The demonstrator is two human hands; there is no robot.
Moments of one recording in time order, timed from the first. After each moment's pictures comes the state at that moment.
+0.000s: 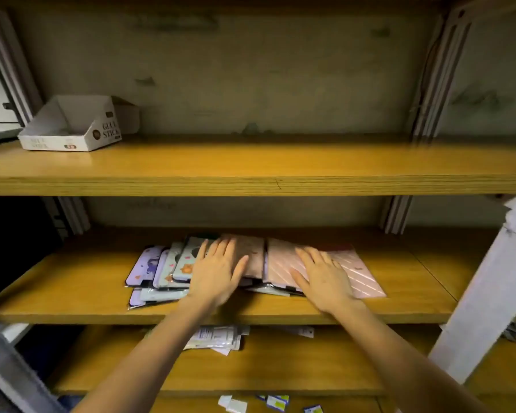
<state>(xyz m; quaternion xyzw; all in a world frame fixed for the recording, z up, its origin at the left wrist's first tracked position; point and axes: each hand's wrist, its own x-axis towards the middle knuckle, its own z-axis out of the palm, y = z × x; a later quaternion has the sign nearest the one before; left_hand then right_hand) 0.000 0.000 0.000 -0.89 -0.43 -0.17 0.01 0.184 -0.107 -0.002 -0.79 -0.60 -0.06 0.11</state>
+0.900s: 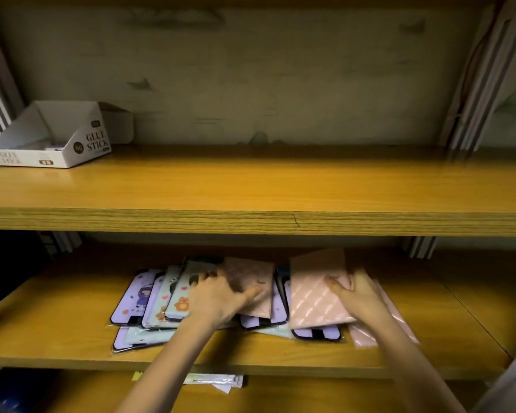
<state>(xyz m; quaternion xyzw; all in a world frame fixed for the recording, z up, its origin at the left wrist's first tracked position) 0.022 0.047 0.005 -0.81 -0.57 -0.06 -0.09 0.222 -0.071 0.020 -0.84 -0.33 0.24 0.37</state>
